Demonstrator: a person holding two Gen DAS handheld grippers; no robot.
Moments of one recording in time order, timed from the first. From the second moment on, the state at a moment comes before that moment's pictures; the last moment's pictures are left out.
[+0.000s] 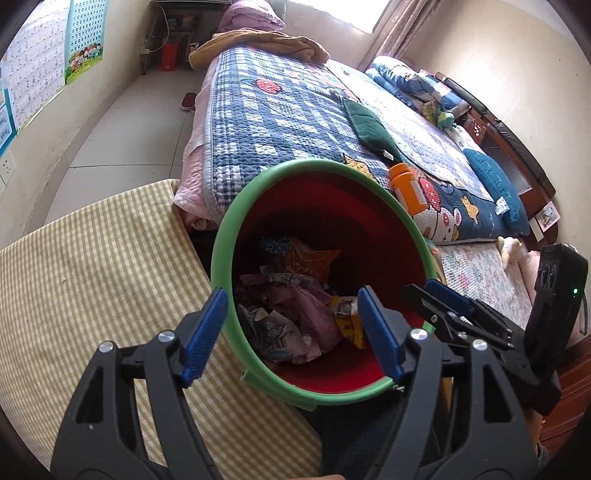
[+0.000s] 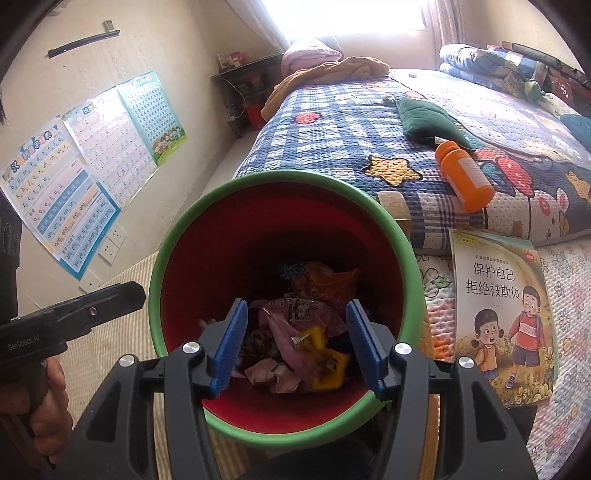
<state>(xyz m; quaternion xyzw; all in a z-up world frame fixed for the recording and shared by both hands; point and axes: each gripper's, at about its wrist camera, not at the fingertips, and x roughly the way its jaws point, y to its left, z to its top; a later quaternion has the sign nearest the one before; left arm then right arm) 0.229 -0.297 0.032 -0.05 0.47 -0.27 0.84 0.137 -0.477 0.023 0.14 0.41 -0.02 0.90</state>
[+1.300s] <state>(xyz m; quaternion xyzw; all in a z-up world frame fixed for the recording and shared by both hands) 0.057 -0.034 0.065 -0.07 0.37 -0.02 0.92 0.057 -0.240 0.079 0.01 0.35 0.12 0.93</state>
